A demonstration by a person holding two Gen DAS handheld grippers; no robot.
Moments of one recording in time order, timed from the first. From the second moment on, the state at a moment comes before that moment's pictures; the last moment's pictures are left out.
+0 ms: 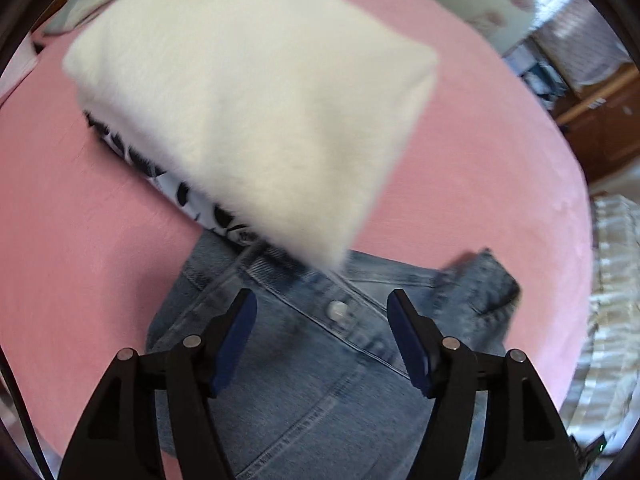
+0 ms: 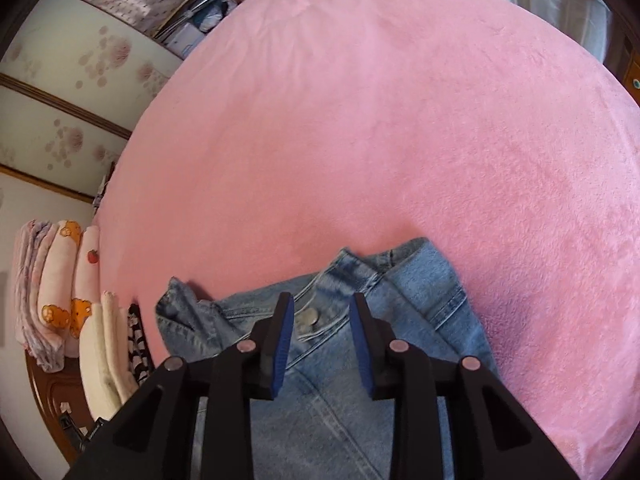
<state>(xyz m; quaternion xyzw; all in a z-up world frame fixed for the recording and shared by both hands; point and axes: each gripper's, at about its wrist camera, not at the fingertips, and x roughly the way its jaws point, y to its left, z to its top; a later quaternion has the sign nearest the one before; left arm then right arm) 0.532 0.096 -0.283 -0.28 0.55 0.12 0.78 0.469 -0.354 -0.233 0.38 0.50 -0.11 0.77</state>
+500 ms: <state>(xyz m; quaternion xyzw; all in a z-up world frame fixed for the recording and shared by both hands) 0.435 0.022 -0.289 -0.18 0.52 -0.02 0.83 0.409 -0.271 -0.223 0.30 0.47 0.01 0.83</state>
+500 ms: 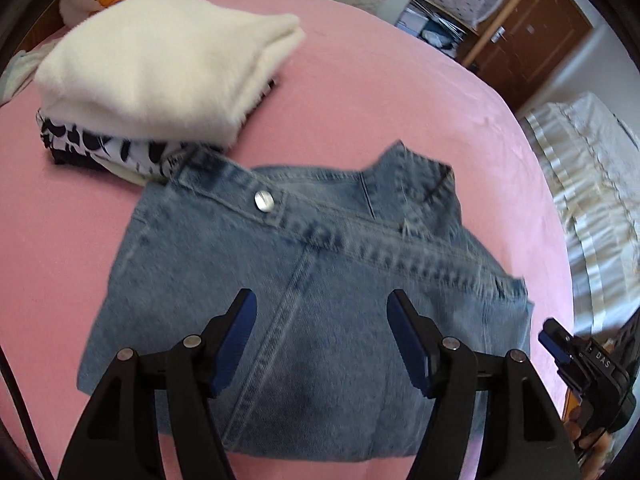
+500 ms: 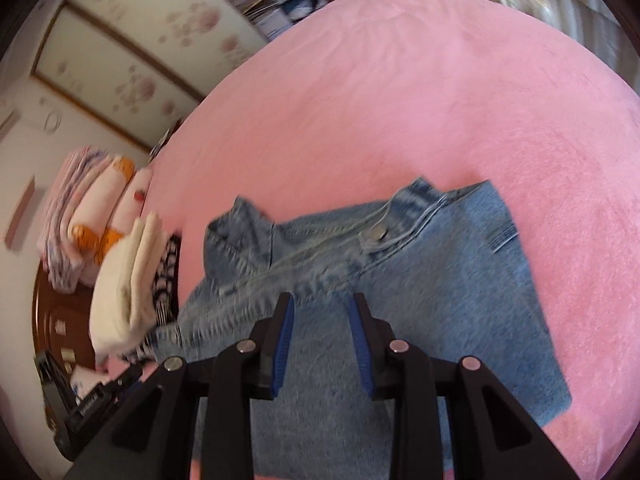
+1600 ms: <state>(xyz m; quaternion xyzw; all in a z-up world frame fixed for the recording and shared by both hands) 0.513 -0.003 -0.367 -0.15 0.56 0.03 0.81 0.476 -0.144 -0.300 0.09 0.54 0.16 0.82</state>
